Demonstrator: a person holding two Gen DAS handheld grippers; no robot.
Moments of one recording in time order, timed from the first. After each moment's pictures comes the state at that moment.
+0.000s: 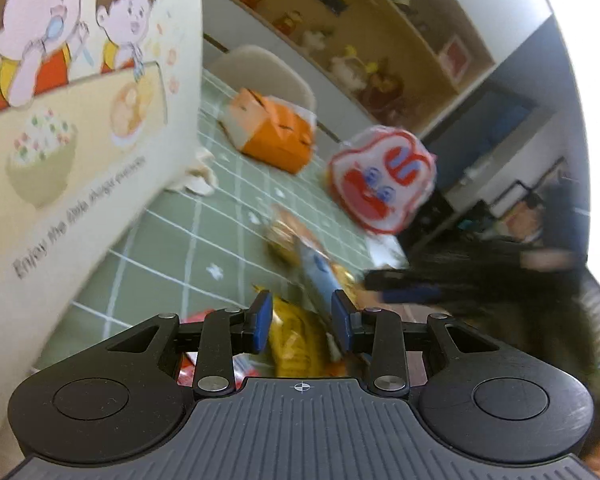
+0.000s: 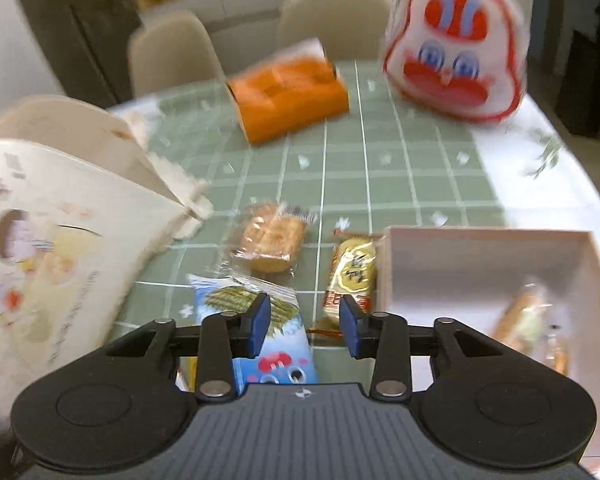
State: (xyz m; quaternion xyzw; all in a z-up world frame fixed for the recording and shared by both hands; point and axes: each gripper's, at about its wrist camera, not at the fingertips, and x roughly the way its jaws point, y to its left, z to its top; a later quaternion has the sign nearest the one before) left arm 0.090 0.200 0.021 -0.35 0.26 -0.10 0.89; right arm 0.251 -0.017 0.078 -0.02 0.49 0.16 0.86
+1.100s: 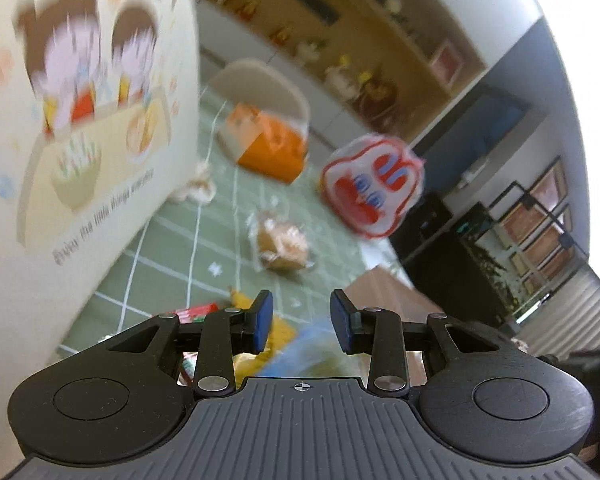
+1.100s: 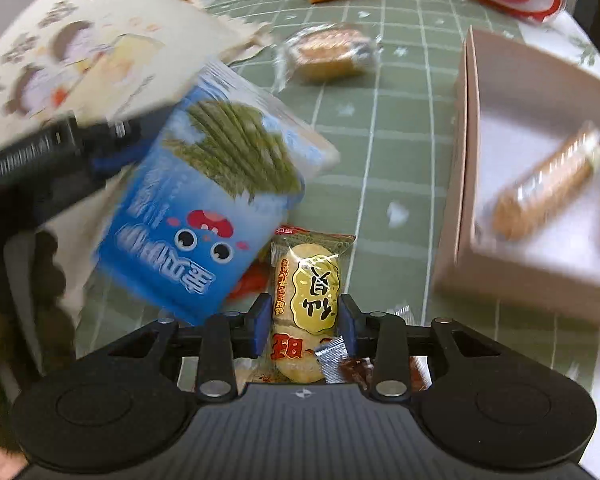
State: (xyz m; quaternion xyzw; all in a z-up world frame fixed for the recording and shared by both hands) left arm 0.048 0.198 0.045 -0.32 0.24 -0.08 0.91; right arm 0.095 -0.053 0.049 -0.03 0.54 0.27 0.80
